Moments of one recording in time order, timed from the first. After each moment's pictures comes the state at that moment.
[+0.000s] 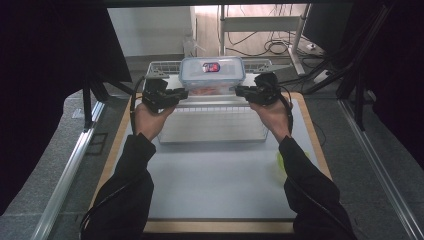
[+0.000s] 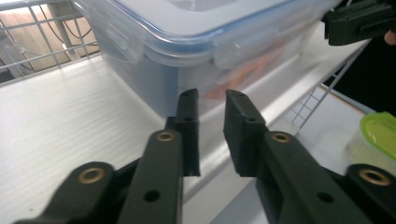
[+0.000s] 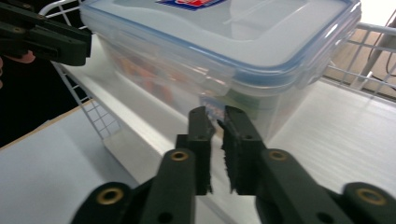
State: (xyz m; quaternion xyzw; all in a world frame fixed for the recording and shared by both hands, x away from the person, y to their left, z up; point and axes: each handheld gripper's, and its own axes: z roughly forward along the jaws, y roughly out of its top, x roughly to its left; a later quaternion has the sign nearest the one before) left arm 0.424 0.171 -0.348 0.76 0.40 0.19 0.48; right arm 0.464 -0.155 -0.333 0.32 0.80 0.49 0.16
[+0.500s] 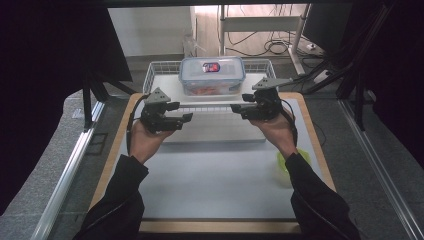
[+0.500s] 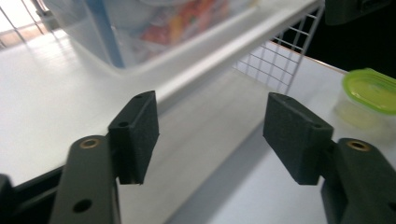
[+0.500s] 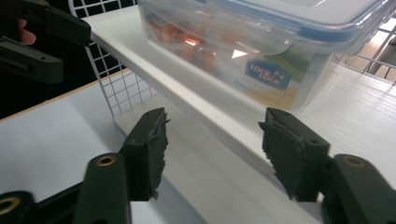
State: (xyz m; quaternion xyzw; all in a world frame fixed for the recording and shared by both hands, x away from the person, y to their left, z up) left arm 0.372 0.164 -0.369 0.78 0.35 0.21 0.47; right arm 0.425 -0.156 -0.343 0.28 0.81 0.48 0.19
